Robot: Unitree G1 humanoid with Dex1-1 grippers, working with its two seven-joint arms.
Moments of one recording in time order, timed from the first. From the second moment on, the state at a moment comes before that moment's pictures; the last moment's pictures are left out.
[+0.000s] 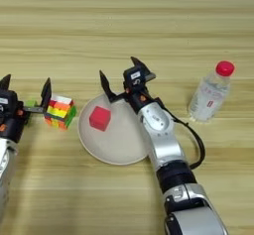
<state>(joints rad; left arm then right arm) 0.07 0.04 0.02 -0.09 -0.04 -0.19 -0.10 -0.38 -0.08 0.05 0.47 0.03 -0.33 0.28</state>
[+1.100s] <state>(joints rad) 0.06 0.07 0.11 0.18 -0.05 -0.22 -0.10 -0.35 -0.11 0.02 0.36 0.06 -0.27 0.27</state>
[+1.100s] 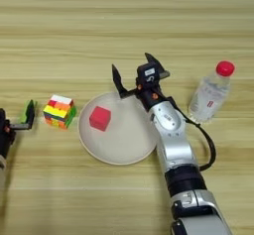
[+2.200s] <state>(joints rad) -0.03 0.10 0.10 0.32 -0.09 -0.15 -0.14 -0.34 -0.10 0.03 0.35 0.06 -0.27 0.27</state>
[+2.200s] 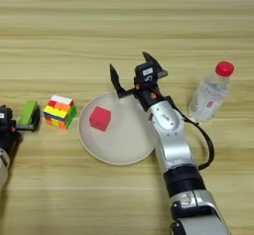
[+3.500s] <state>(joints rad) -0.08 0.11 0.11 0.40 -0.12 -0.14 -0.20 -0.34 -0.10 0.03 0.33 0.06 -0.25 0.27</state>
